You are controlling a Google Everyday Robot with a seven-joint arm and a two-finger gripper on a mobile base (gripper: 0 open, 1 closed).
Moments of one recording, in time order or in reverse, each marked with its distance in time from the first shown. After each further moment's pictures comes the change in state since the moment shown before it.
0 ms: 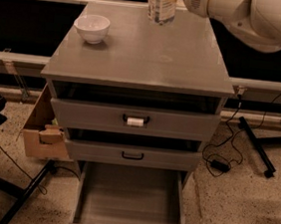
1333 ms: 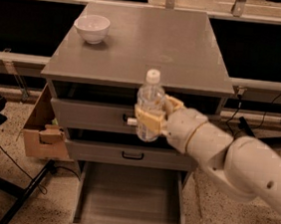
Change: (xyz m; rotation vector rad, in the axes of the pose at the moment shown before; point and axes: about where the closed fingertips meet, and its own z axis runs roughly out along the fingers) arm 0.214 0.157 -0.120 0.020 0.132 0.176
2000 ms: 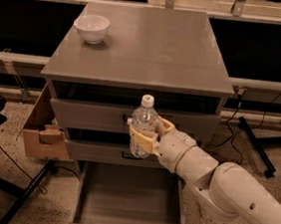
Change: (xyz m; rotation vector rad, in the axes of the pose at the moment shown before) arm 0.071 0.017 0.001 0.010 -0.016 0.056
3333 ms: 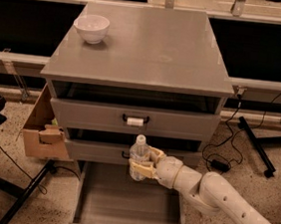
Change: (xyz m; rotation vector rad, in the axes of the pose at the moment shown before) arm 0.191 -0.023 0.035 -0.264 0.035 -0.040
